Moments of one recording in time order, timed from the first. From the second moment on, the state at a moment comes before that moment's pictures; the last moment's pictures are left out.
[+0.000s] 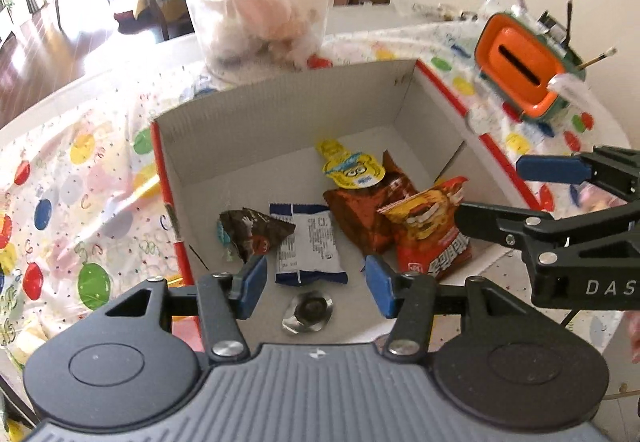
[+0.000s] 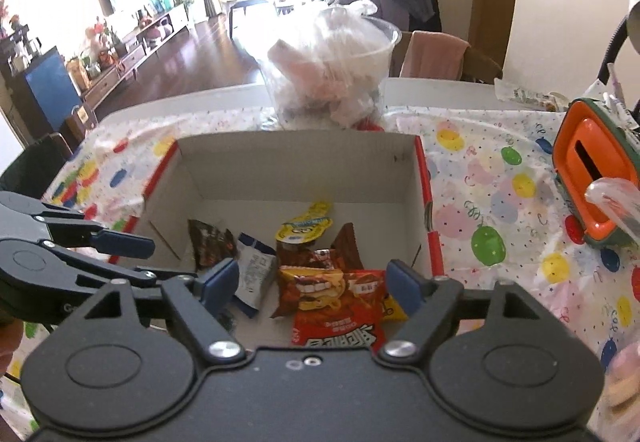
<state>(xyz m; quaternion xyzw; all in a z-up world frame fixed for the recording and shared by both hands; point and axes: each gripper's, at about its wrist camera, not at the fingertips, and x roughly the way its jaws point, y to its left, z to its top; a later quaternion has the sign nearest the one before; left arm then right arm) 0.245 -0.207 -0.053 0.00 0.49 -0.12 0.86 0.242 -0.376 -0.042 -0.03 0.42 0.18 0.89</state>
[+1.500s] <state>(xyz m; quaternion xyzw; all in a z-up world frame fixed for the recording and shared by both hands) 0.075 0.071 -0.039 -0.06 0.41 0.04 0.91 0.148 -0.145 -0.032 -0.05 0.38 0.34 0.86</state>
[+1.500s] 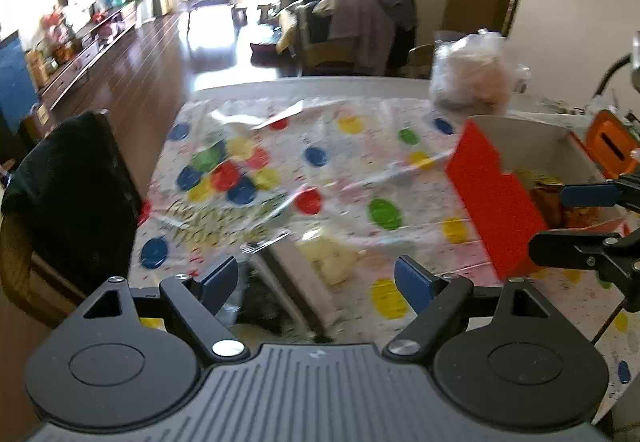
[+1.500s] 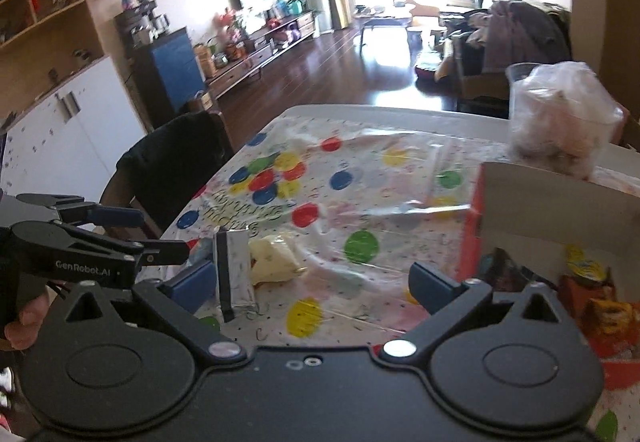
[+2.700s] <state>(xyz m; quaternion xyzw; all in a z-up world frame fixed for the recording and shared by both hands) 0.145 0.205 -0.160 -0.23 0.54 0.07 0.81 0.256 -0.021 -0.156 -0.08 0.51 0.43 0.74</state>
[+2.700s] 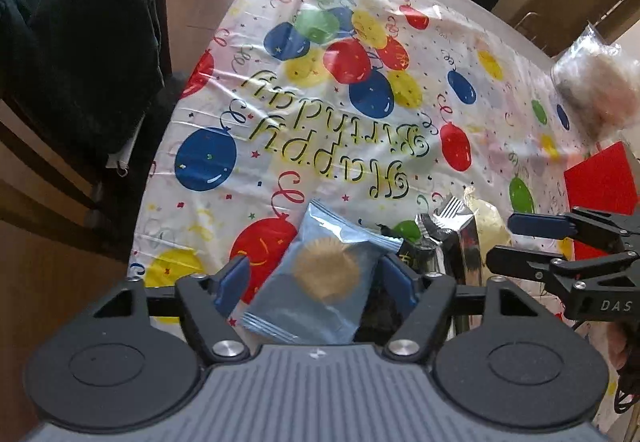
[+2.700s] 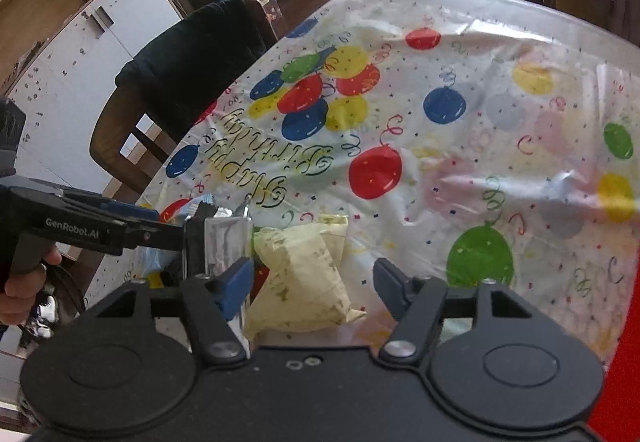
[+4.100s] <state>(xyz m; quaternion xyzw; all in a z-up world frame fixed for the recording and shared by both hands) 0.069 0.147 -0.098 -0.11 0.49 0.09 0.86 0.166 -0.086 -0.094 -0.09 0.44 0.35 0.82</state>
